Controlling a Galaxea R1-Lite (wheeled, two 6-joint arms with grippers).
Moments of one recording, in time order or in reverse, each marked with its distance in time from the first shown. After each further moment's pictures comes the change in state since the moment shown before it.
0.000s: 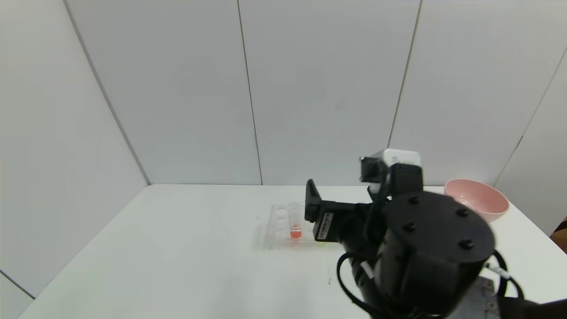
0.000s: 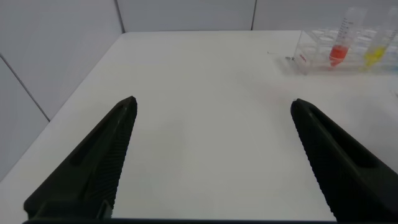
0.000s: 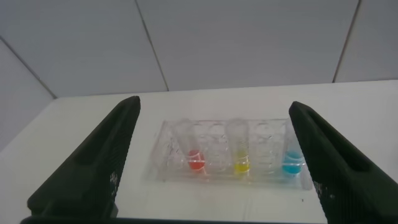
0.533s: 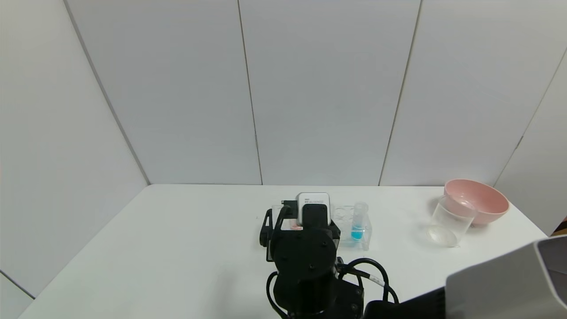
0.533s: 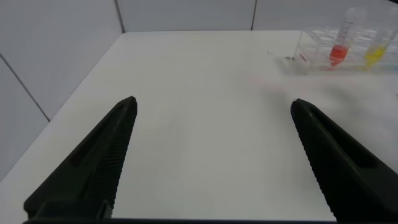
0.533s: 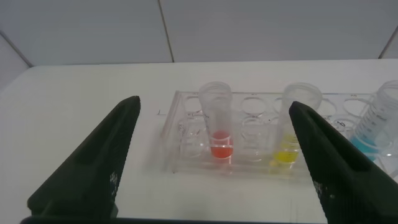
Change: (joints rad) left arm 0.000 0.000 0.000 0.000 0.000 0.000; right arm -0.011 0.326 -0.217 -0.025 0.004 -0.001
